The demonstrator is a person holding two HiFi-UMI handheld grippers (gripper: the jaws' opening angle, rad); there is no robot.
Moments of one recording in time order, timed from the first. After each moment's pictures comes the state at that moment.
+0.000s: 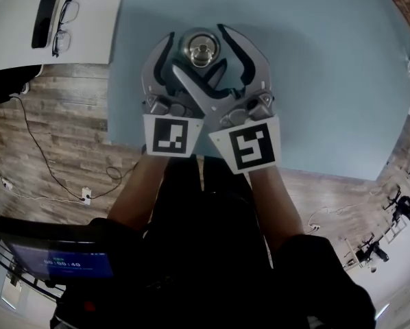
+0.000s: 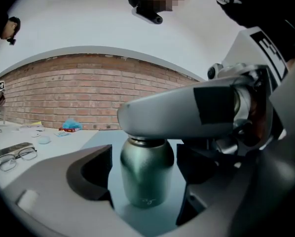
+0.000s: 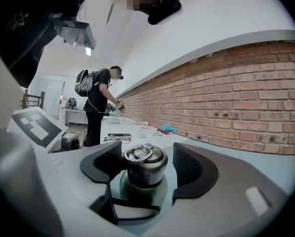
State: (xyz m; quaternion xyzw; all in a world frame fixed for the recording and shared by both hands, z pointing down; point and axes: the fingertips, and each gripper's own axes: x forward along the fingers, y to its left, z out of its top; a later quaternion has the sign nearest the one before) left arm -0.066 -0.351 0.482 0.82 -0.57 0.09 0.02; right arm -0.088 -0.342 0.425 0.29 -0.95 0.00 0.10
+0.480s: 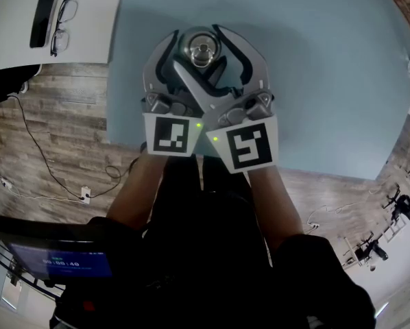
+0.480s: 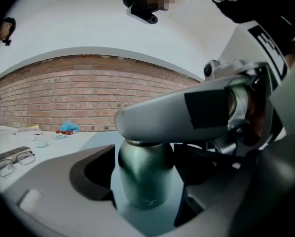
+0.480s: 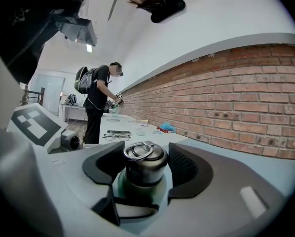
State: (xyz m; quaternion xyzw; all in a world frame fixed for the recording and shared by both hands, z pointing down) left arm -0.060 -0.352 0.480 0.82 -0.56 0.10 0.02; right arm -0.086 -0.340 0.430 0.29 -0.95 -0.01 0.13
